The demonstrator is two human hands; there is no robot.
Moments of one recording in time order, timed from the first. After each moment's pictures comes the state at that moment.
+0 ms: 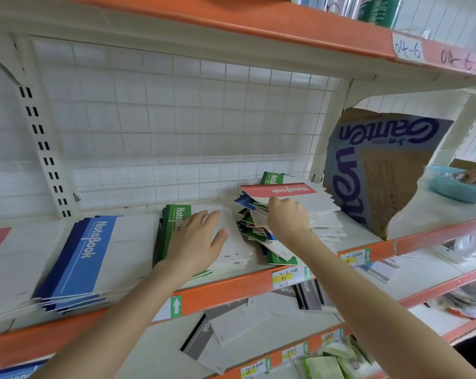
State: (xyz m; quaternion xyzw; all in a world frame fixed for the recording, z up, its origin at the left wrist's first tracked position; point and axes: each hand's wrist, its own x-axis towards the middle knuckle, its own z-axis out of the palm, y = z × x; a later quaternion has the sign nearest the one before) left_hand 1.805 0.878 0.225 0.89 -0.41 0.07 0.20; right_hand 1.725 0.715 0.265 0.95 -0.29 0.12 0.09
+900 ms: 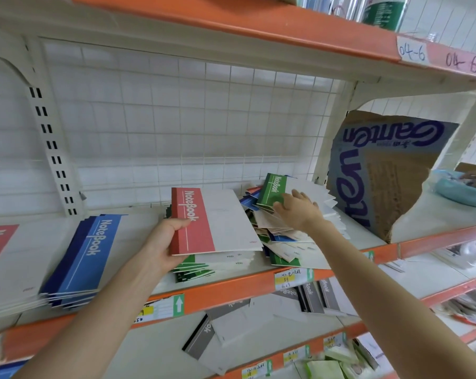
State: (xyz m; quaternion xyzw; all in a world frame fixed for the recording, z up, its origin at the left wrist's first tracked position) left_hand 1.813 0.909 0.247 0.54 -0.02 -0.33 0.78; right_hand 1.741 0.650 0.253 0.95 -0.30 0.07 -0.05
